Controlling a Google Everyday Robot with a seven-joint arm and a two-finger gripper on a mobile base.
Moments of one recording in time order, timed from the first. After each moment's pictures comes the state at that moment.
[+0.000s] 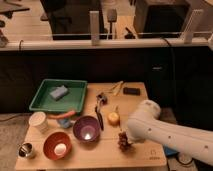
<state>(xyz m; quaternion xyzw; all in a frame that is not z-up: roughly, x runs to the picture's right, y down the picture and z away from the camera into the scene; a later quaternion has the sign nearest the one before) 0.120 0.223 0.678 -0.26 -0.05 -0.08 0.96</state>
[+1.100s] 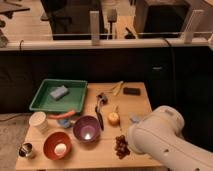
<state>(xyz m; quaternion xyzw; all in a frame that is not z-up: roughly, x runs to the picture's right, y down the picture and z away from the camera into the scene) 0.097 0.207 0.577 -0.21 -0.09 -0.12 0.97</state>
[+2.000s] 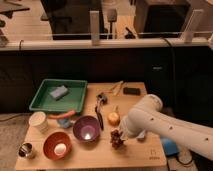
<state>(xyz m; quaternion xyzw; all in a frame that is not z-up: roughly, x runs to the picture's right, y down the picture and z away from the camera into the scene) 0.083 0.216 0.695 -0.27 -0.15 -0.12 0.94</state>
